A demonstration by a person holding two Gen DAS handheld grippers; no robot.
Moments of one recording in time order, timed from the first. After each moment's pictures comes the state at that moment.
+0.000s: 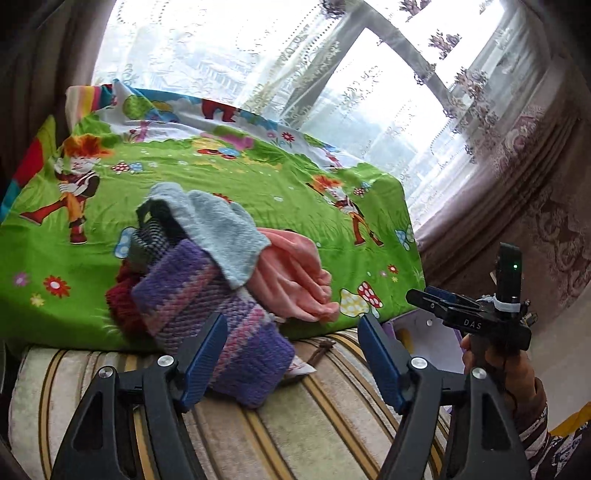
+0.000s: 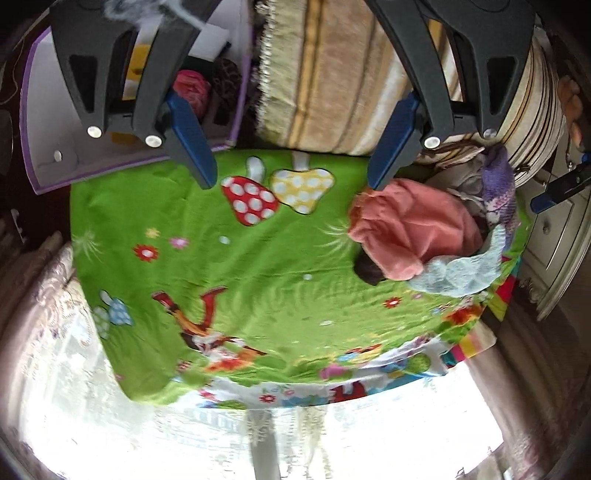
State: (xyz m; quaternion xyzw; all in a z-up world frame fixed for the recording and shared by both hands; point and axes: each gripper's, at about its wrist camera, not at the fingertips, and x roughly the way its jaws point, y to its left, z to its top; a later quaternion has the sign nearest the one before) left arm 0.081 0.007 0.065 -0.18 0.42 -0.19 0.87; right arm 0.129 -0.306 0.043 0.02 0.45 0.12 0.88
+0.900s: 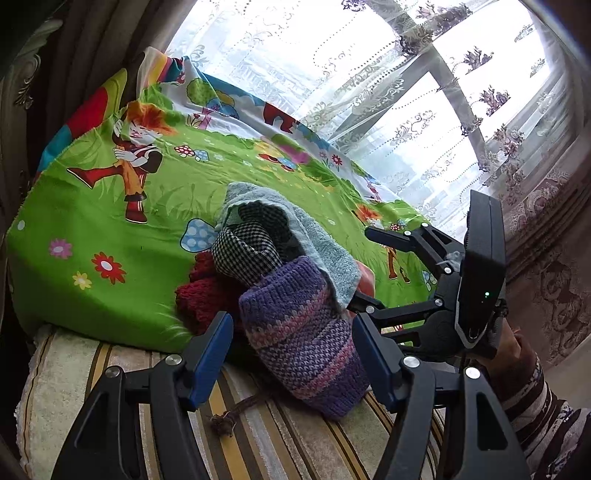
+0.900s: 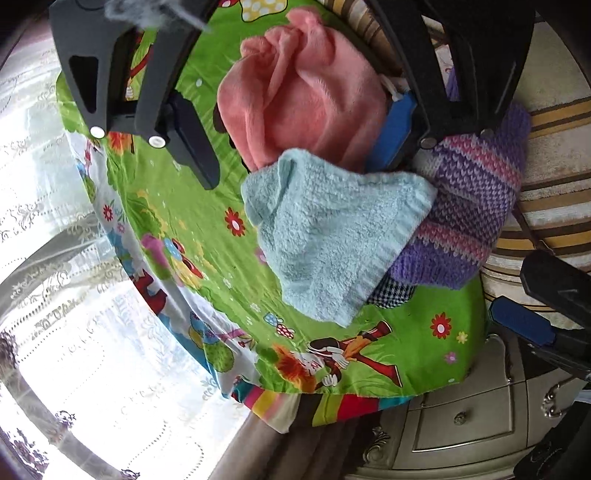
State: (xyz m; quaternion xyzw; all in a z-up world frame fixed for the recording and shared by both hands) left arm 0.088 0.085 0.034 -0.26 0.41 -0.15 0.86; right arm 0.169 -0.072 0.025 -0.39 0.31 0.33 0.80
